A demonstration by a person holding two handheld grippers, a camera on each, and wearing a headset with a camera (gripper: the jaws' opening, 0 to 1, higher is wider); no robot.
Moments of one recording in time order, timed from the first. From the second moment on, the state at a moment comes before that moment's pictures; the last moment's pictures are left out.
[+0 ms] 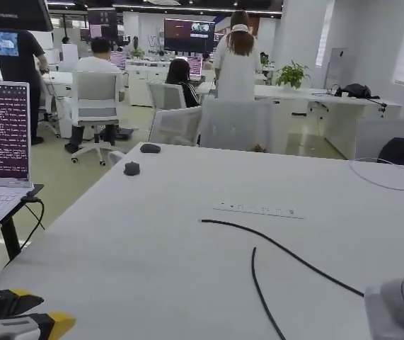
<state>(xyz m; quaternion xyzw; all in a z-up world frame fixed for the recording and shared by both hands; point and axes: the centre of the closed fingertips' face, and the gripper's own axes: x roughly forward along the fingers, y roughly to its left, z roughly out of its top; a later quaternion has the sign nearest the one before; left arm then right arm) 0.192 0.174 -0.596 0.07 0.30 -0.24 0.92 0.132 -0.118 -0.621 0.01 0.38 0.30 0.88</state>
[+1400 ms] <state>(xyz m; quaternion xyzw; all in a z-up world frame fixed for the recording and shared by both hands) 0.194 0.176 -0.593 0.07 0.28 -0.23 0.93 0.133 -0.118 -0.618 0.03 0.37 0.29 0.88</state>
